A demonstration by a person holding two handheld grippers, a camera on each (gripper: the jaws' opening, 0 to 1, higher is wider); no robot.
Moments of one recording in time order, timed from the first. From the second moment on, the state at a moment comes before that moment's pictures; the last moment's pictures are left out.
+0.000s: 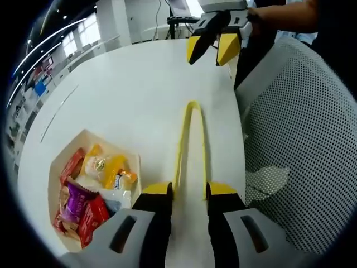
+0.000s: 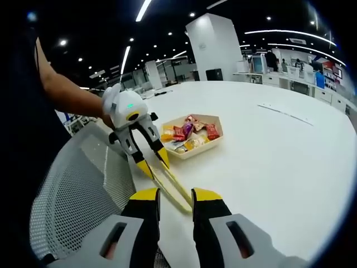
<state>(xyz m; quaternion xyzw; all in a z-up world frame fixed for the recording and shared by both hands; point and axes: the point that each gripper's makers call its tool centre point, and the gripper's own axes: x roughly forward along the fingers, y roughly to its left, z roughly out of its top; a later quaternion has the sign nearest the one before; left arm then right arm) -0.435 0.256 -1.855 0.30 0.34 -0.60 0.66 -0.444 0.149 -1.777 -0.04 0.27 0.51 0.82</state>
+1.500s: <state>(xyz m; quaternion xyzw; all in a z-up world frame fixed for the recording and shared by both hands) -0.393 0.417 -1.768 0.07 0.23 -0.37 0.90 -0.406 0.078 -1.768 -0.09 0.22 0.35 0.91</state>
